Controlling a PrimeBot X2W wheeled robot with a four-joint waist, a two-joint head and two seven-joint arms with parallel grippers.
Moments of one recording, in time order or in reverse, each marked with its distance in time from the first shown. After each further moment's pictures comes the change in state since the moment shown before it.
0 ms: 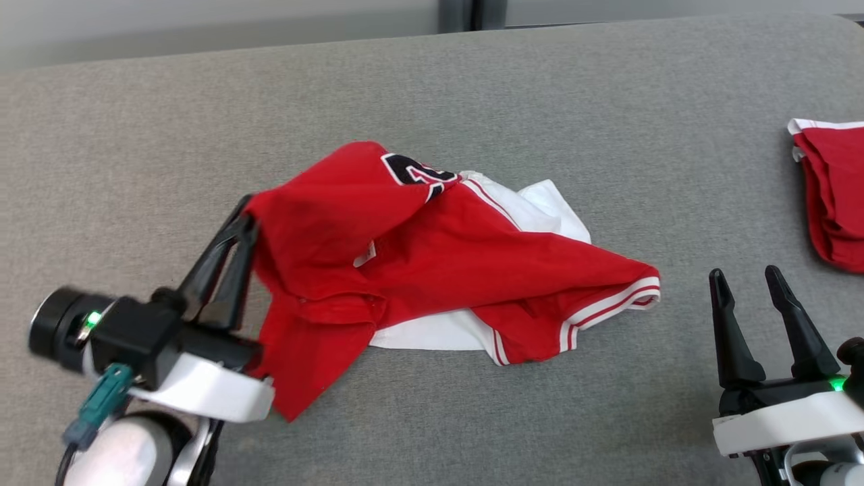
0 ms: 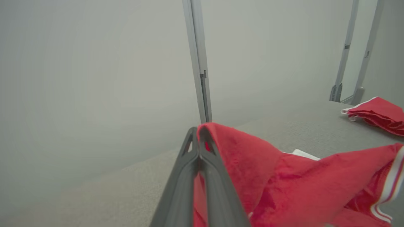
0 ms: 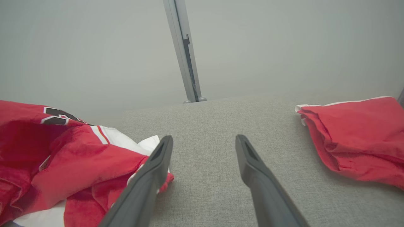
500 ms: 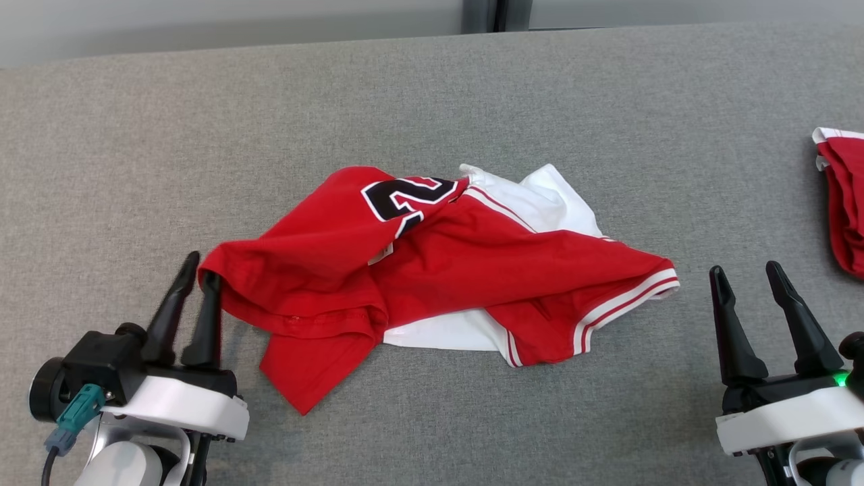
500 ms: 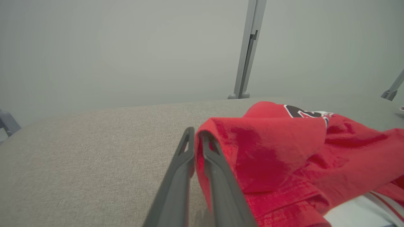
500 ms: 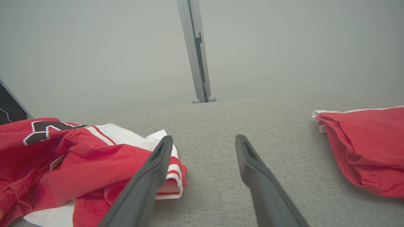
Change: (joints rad) left arm 0.115 -0.060 0.085 0.222 -0.151 -0.004 -0.129; right arm -0.003 -0.022 0.005 -0.019 0.004 0.000 0.024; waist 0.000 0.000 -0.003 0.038
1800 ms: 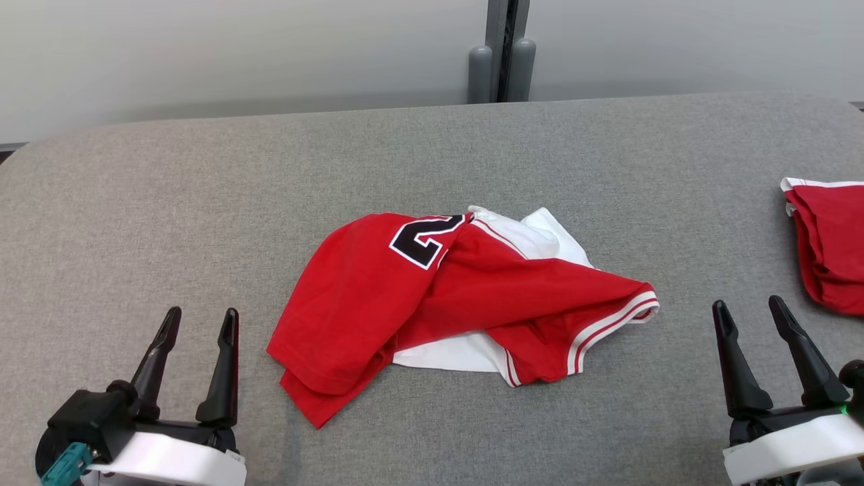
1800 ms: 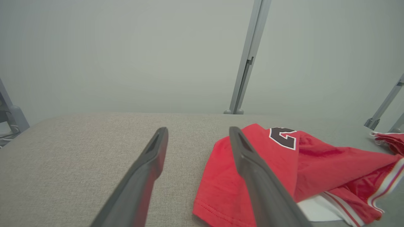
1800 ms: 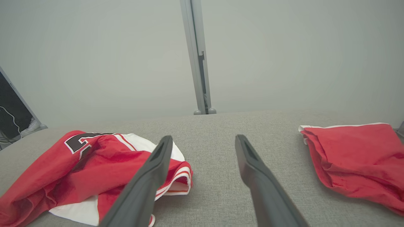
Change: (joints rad) left arm 0.138 -0.007 0.030 -0.027 -0.079 -0.033 -0.046; right arm 0.079 -0.003 -0.018 -0.031 -0.017 0.000 0.042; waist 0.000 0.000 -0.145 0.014
